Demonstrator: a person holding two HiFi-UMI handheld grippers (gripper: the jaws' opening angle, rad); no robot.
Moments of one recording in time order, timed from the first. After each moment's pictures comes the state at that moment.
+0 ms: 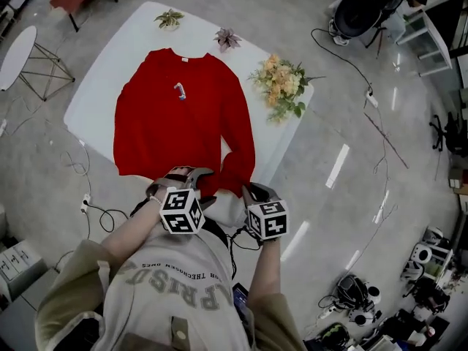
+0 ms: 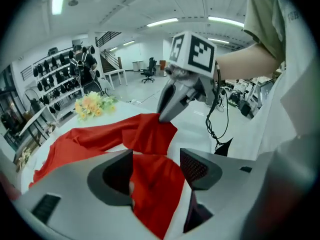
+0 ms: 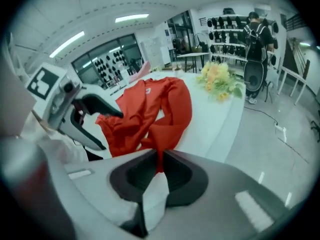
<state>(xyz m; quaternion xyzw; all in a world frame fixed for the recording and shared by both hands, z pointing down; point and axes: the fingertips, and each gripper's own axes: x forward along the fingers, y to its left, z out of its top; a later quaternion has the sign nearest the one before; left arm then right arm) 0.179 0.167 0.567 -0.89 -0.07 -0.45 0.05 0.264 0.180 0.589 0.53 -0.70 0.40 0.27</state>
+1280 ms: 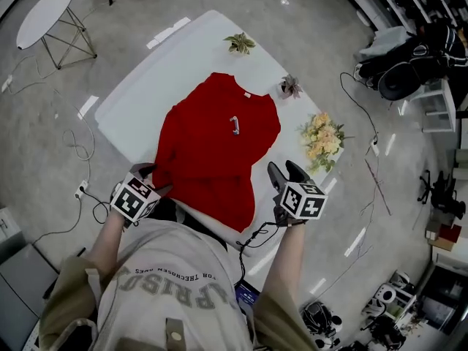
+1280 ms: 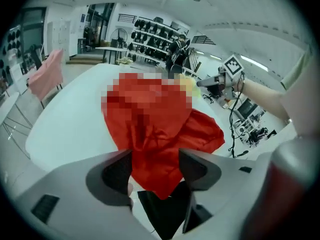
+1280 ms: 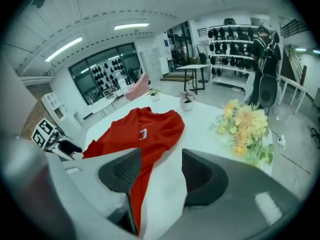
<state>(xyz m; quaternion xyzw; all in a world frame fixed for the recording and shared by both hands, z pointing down) -0.092 0.010 0.589 -0.82 0.23 -0.43 -0.30 0.236 -0.040 0.539 0.56 -0.70 0.37 0.23</state>
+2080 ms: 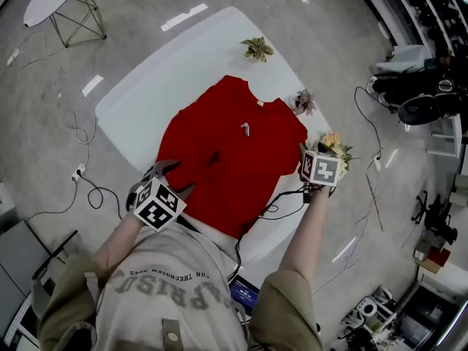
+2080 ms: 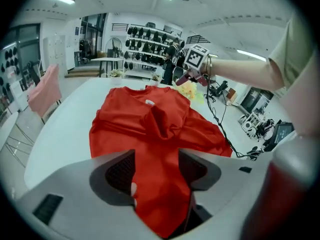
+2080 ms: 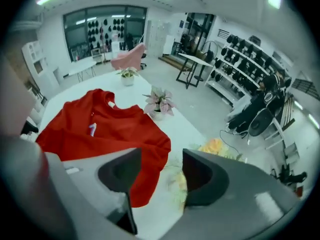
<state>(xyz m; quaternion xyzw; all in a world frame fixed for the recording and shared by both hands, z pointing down) -0.022 -0.024 0.581 -0.84 0.24 -0.42 -0.25 0.330 -0.164 0.565 0.58 -0.61 0.28 0.45</state>
